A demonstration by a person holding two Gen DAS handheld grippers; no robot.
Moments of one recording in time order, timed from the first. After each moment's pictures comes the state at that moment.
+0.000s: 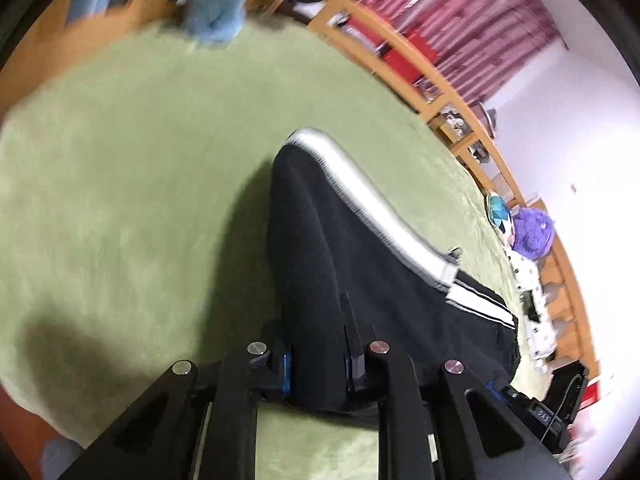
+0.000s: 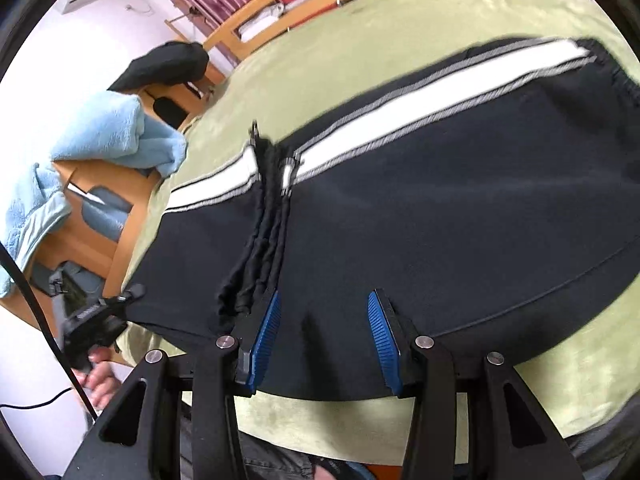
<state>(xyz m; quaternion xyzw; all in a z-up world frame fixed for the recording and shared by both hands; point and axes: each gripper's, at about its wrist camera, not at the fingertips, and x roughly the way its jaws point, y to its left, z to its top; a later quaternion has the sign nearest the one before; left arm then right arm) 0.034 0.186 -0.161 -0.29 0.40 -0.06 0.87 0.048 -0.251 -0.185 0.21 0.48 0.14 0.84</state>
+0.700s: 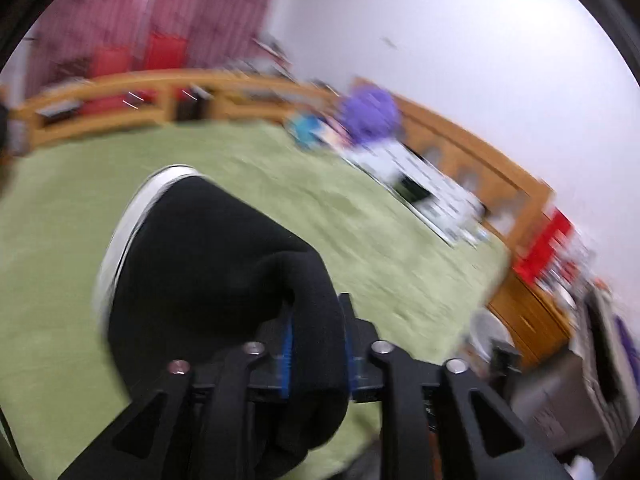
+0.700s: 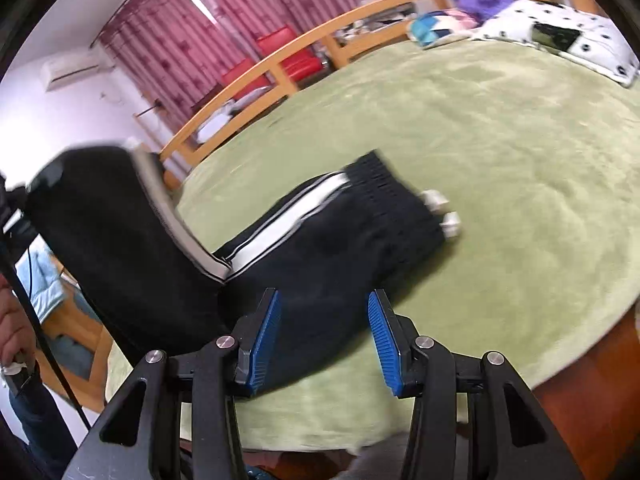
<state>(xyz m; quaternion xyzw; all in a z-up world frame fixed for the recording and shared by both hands) 0.085 -0.251 0.027 -0.04 0.38 -0.36 0.85 -0.017 -0.477 -0.130 0.26 0.37 0.03 0.89</state>
